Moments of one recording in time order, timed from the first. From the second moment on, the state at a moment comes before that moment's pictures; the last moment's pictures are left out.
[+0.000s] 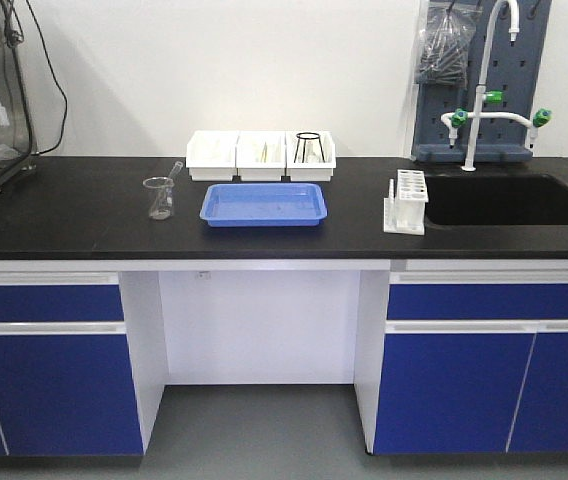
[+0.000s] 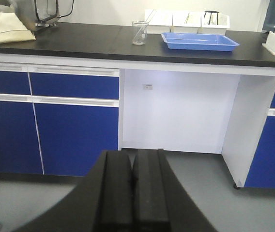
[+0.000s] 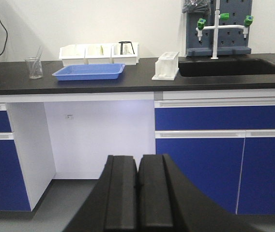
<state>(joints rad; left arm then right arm) -0.02 -0.01 0.03 0.18 0.21 -0.26 0.06 -0.01 0.03 -0.09 0.10 0.09</state>
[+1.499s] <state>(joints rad) -0.02 -0.01 0.03 0.18 0.21 -0.26 0.06 -0.01 0.03 -0.09 0.10 0.09</state>
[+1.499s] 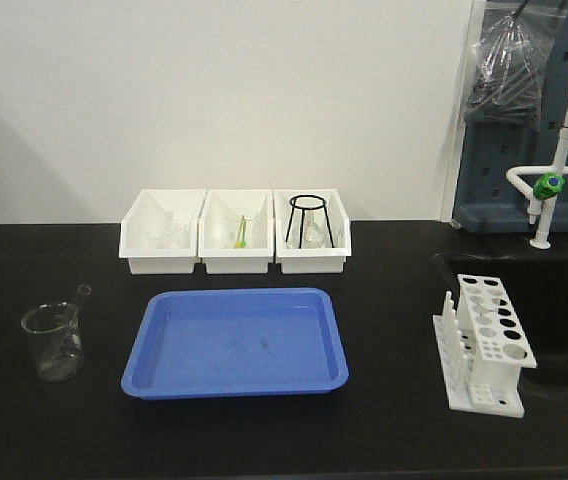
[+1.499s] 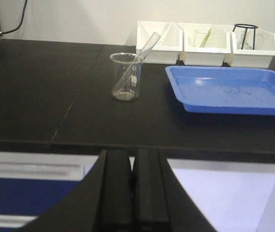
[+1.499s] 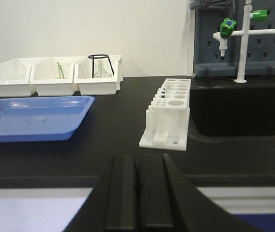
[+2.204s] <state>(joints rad) -0.02 -0.01 0.03 0.18 0.21 -0.26 0.06 -0.01 0.03 -0.09 0.10 0.09</state>
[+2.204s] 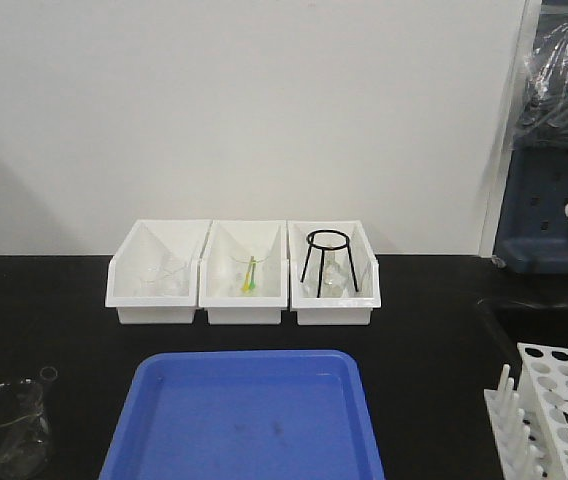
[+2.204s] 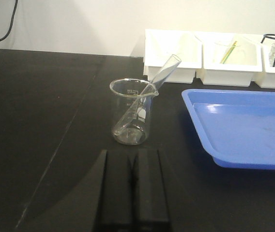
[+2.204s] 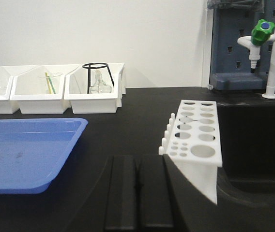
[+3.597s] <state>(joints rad) -0.02 -0.01 0.03 0.18 0.21 -0.26 0.06 -0.01 0.03 -0.09 0.10 0.09</state>
